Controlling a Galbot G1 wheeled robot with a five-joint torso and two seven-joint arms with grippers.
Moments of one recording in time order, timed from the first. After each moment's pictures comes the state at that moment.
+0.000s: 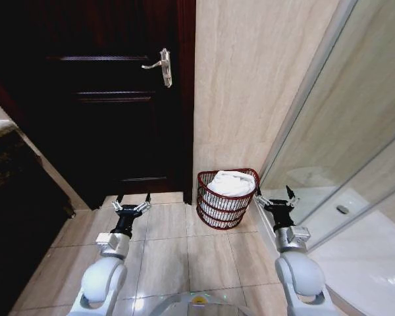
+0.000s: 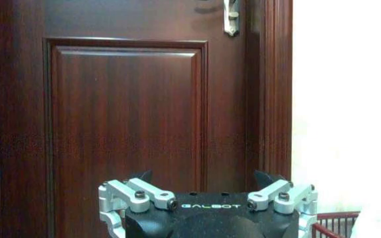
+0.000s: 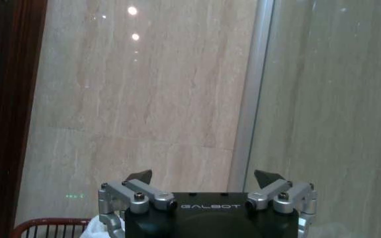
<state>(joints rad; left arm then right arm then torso) 1.62 -1.35 -0.63 -2.23 -0.22 0.02 -0.05 -1.50 1.44 0.60 2.24 -0.01 -0.16 0.13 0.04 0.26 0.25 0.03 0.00</state>
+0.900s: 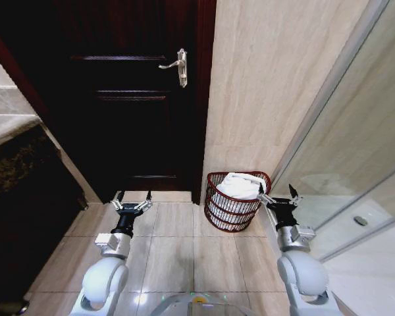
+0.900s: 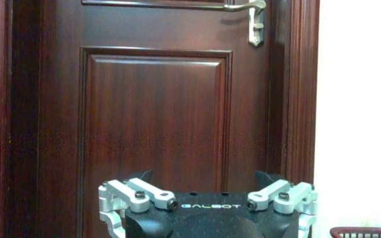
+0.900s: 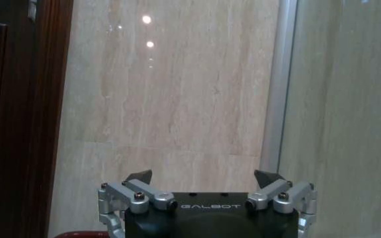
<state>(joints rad) 1.63 -1.37 -0.61 -2.25 -0.23 0.01 -0.07 -1.49 1.41 0.61 2.25 0.05 -0.17 0.14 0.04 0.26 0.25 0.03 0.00</state>
